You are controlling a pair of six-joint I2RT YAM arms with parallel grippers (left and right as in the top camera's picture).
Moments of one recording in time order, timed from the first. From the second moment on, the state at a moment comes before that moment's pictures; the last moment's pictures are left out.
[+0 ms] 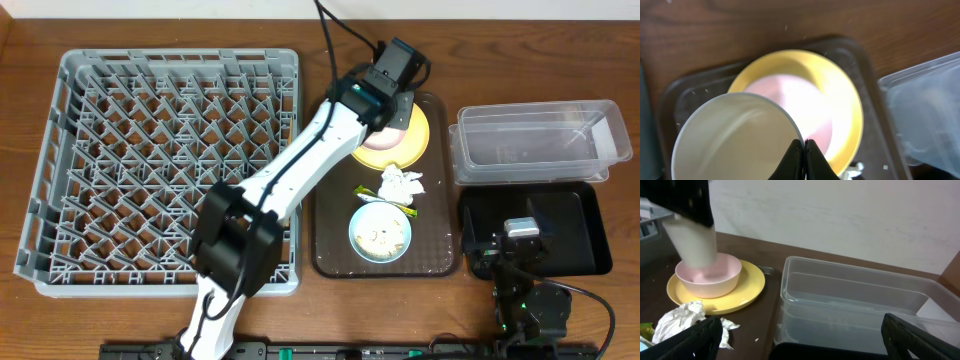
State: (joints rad) left arm -0.67 2.14 1.93 -0.76 -0.08 -0.40; right arm 0.01 0.01 0.01 -0.07 -0.05 -0.15
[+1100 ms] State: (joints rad) left arm -0.71 2.22 1.92 -0.73 -0.08 -0.41; right arm 0.01 0.01 0.01 -0.07 -0.05 -0.15
